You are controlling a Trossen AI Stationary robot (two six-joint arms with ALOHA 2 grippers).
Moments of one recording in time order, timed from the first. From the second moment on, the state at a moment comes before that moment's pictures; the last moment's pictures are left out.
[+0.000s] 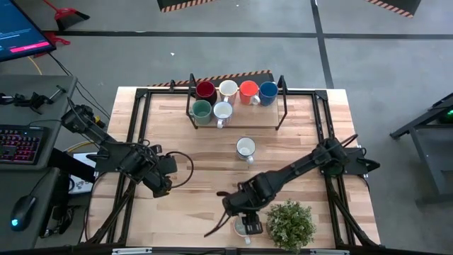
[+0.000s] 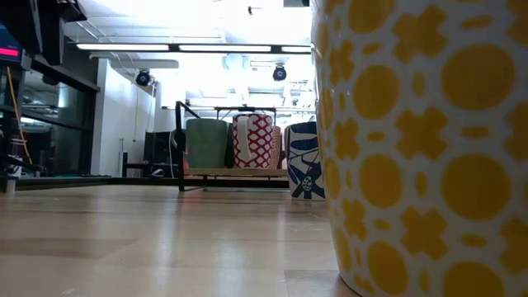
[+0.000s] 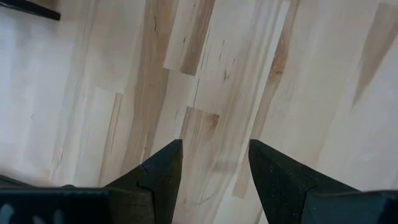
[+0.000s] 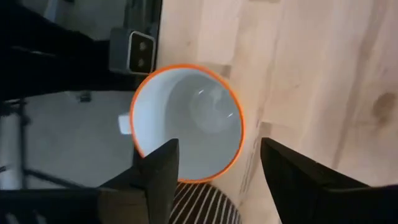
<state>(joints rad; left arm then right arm) -0.62 1.30 1.14 -1.29 -0.30 -0.84 0.46 2.08 1.95 -1.11 -0.22 0.36</state>
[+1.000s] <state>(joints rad) -0.62 1.30 1.14 -1.29 -0.33 -0.86 0.48 2.08 1.70 -0.82 -0.13 0.33</state>
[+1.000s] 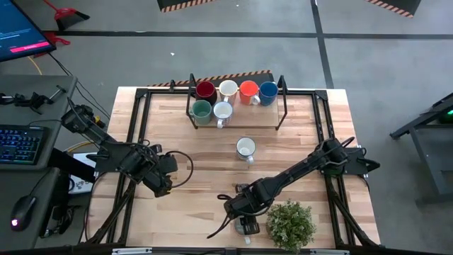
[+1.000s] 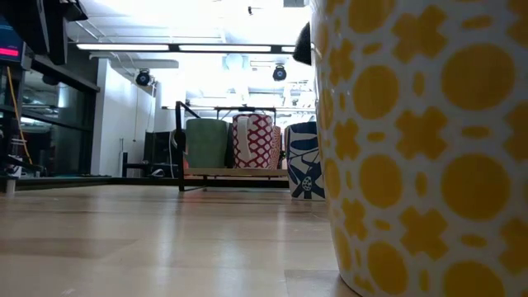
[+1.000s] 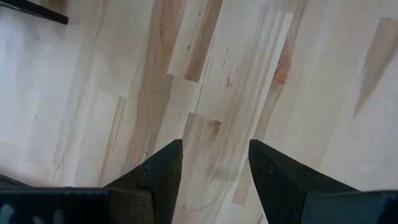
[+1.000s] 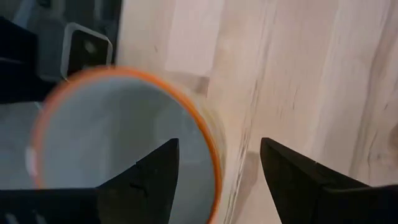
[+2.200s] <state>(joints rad) -0.62 1.30 1.14 -1.29 -0.37 -0.86 0.40 2.08 2.06 -1.01 -0.07 0.21</state>
